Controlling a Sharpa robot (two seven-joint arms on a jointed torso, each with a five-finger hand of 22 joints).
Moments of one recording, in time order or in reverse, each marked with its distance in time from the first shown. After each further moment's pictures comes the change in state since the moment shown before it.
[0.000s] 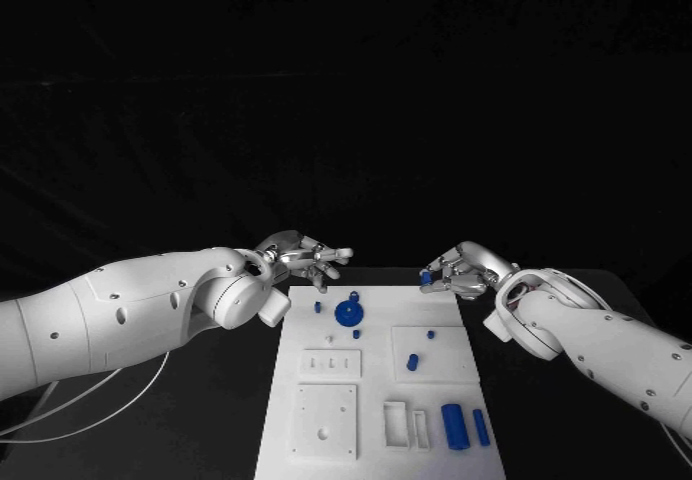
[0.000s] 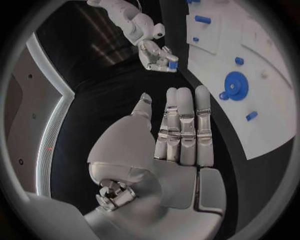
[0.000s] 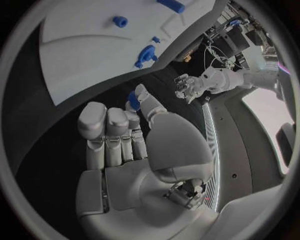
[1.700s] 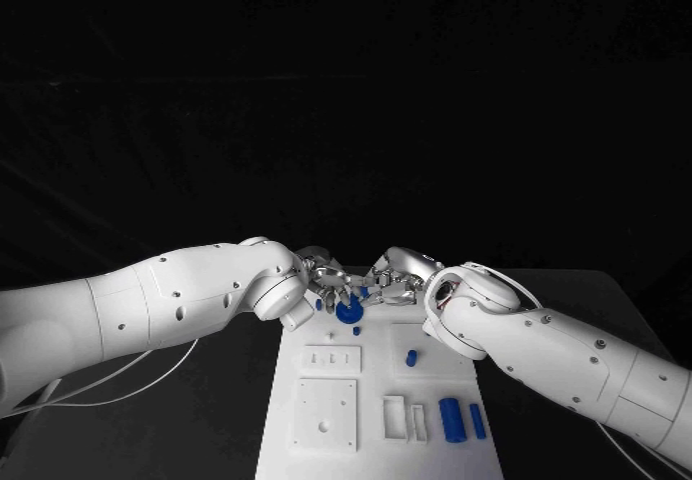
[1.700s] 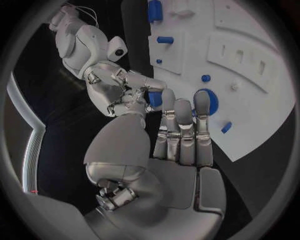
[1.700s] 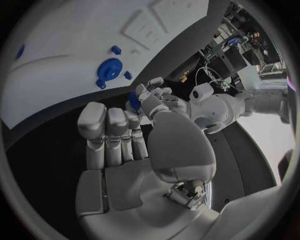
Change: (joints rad) left arm 0.007 0.145 -0.021 -0.066 -0.238 0.022 -0.377; left_hand -0.040 -0.033 0.052 0.026 0.014 -0.053 -0.021 0.048 0.455 -0.095 -0.014 0.315 0.180 -0.067 -0.014 0.255 -0.041 0.000 -0.062 -0.015 0.110 0.184; right arm 0.033 0.168 -0.087 0.093 -0.196 0.032 -0.230; right_hand -0.007 -0.052 0.085 0.032 -0.012 0.007 0.000 -0.002 0.008 0.001 0.002 -0.004 -0.001 0.000 0.000 -0.004 0.008 0.000 0.003 -0.003 0.000 0.000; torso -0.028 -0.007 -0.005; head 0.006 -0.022
